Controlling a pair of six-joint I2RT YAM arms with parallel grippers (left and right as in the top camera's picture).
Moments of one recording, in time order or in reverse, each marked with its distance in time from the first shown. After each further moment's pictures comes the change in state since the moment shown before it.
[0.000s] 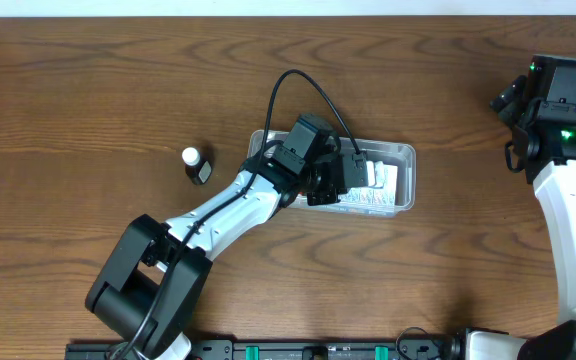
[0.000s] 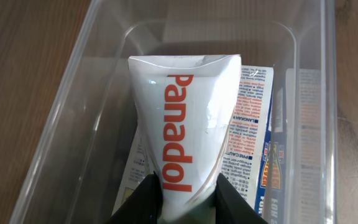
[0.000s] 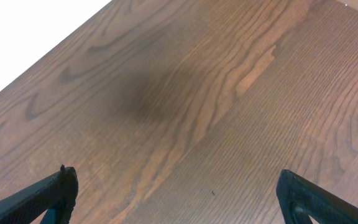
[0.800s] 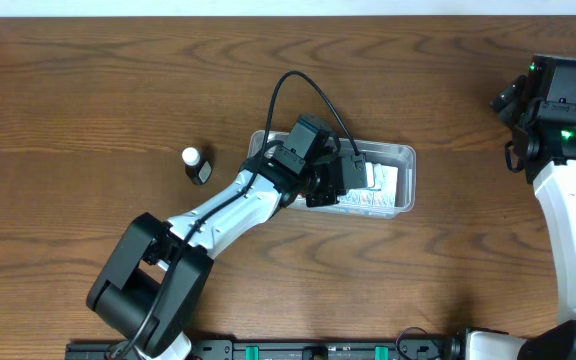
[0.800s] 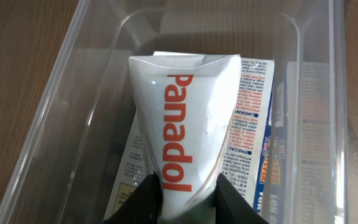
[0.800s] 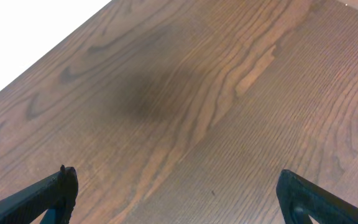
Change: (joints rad) left arm 0.000 0.008 0.000 -0.014 0.000 0.003; right arm 0.000 0.000 0.000 0.000 0.000 0.000
